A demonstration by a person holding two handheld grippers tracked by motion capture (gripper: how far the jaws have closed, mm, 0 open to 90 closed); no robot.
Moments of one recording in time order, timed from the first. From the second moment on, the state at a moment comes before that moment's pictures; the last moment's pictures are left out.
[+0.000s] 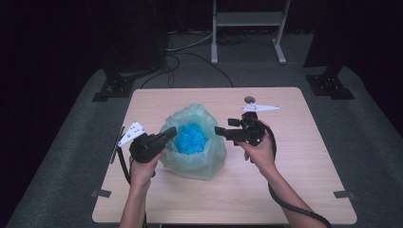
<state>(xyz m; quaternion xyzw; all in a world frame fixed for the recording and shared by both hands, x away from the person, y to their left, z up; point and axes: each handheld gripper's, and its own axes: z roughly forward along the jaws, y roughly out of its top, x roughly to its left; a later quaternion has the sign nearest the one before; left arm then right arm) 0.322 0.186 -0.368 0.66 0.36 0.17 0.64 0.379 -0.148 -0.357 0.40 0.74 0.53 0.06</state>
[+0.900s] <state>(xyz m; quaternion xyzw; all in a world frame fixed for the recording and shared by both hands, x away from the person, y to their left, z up) 0.315 0.188 -0.359 0.65 0.34 0.16 0.66 0.381 -0.121 -0.370 0.44 0.72 0.53 0.05</state>
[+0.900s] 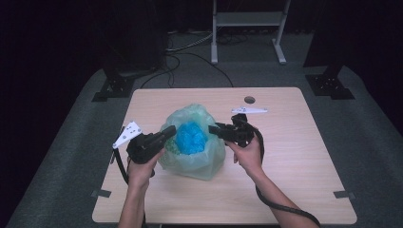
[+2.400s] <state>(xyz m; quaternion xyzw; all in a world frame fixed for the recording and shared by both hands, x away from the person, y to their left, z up) 0.316 0.146 -0.366 0.68 0.31 0.15 0.64 0.366 -0.087 -0.320 0.37 0.75 0.55 0.02</state>
